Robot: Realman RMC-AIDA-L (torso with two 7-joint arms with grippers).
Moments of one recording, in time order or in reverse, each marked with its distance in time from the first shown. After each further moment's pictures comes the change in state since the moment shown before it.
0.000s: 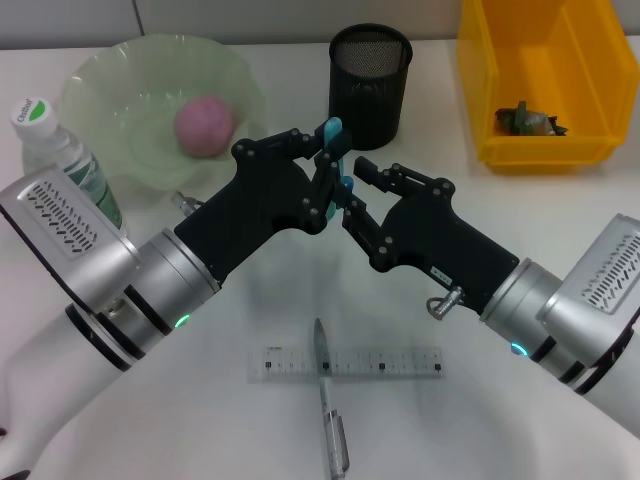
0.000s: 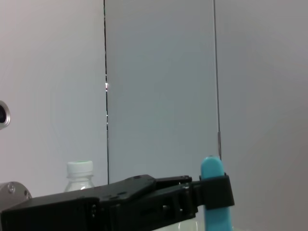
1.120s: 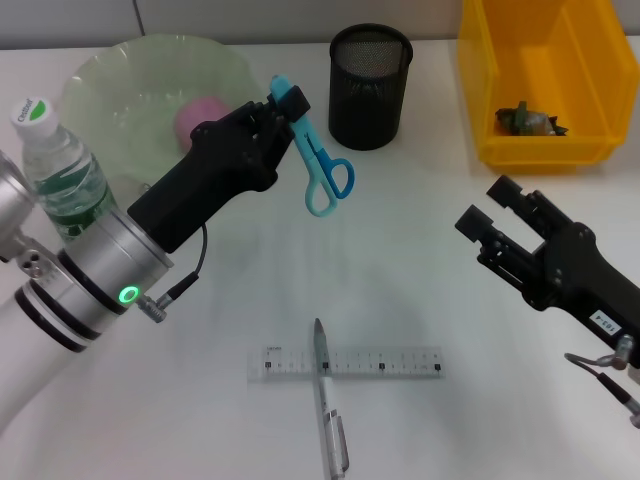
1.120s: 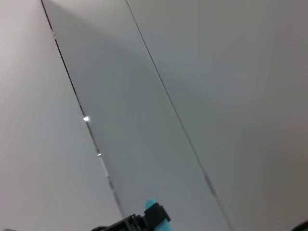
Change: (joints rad) left arm 0.026 0.006 -0.022 0.124 0.018 0.113 -0.586; right arm -0.258 -0.010 -0.027 -0.322 -0.115 -0.378 0.644
